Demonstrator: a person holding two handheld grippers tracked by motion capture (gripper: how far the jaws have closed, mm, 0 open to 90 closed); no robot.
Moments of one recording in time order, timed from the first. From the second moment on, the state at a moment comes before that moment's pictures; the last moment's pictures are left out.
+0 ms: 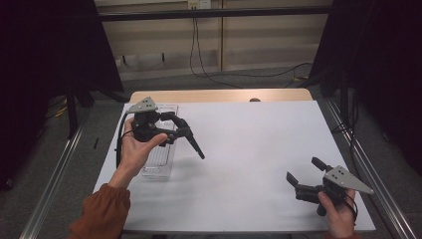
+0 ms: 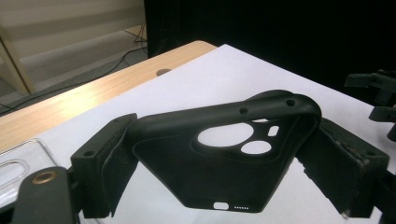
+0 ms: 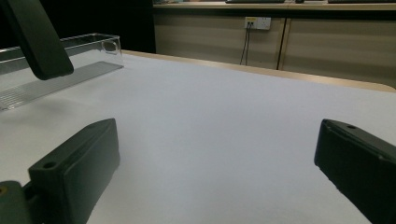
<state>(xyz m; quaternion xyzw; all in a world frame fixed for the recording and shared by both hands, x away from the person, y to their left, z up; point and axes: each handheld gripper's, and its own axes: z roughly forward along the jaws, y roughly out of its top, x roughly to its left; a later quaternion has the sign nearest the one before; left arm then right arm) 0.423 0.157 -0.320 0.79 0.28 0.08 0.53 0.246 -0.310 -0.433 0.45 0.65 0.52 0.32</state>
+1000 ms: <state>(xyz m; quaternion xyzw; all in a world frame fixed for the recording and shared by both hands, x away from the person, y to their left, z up) 0.455 0.182 -0.281 0.78 0.33 0.13 0.52 0.247 -0.308 -0.434 0.45 0.65 0.52 0.32</state>
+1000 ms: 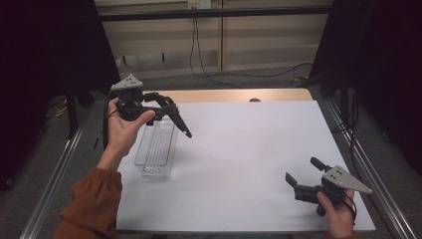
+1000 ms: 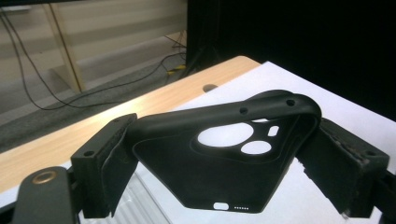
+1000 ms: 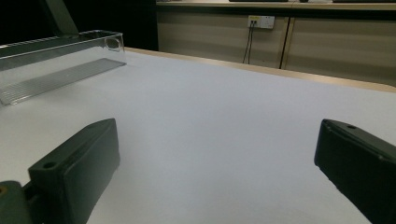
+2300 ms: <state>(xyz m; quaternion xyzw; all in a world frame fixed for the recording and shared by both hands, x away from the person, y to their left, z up) 0.497 0.195 -0.277 0.75 0.41 0.21 0.47 0.246 -0.307 -0.434 0.44 0.66 0.52 0.31</state>
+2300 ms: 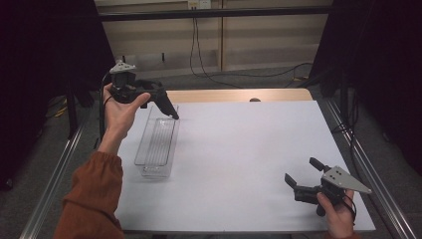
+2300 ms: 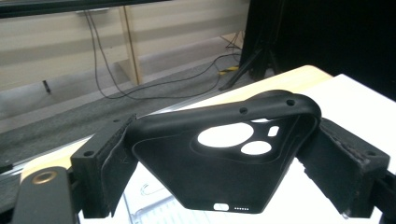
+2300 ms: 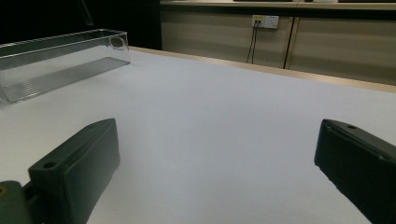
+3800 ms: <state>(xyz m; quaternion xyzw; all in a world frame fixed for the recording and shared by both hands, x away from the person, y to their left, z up) 0.531 0.192 -0.315 0.74 0.48 0.25 0.40 0.246 -0.306 -0.435 0.44 0.66 0.52 0.31</state>
